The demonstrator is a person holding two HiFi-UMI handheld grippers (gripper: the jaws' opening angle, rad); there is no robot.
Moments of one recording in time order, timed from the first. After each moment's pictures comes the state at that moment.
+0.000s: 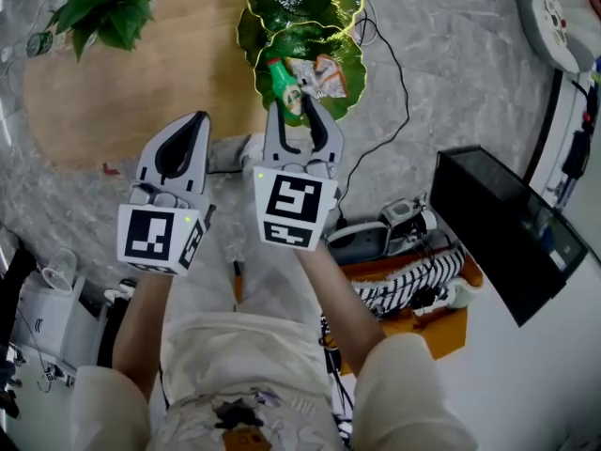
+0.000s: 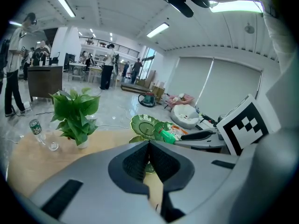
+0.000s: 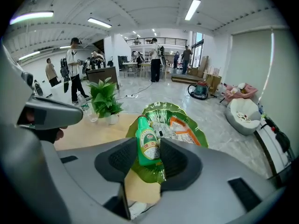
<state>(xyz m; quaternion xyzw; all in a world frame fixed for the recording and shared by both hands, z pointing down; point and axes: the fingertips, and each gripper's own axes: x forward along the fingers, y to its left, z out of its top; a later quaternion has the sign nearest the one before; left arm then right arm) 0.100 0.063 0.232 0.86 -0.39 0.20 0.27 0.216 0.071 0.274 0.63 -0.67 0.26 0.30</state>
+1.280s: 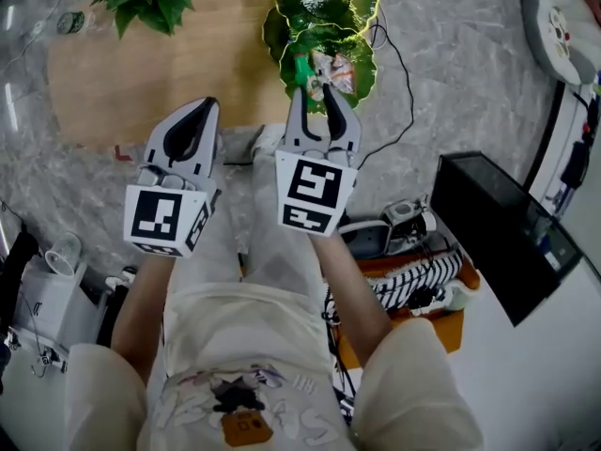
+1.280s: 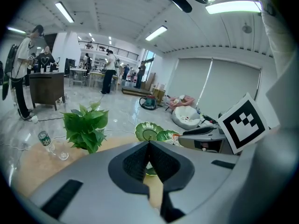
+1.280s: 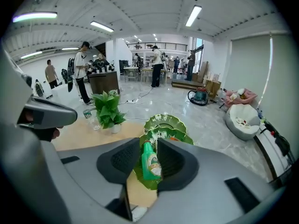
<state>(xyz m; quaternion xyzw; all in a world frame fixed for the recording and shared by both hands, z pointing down) 0.071 0.058 0.180 0.86 -0.40 0.20 0.25 0.205 0.060 0.218 0.64 -0.67 0.24 0.29</state>
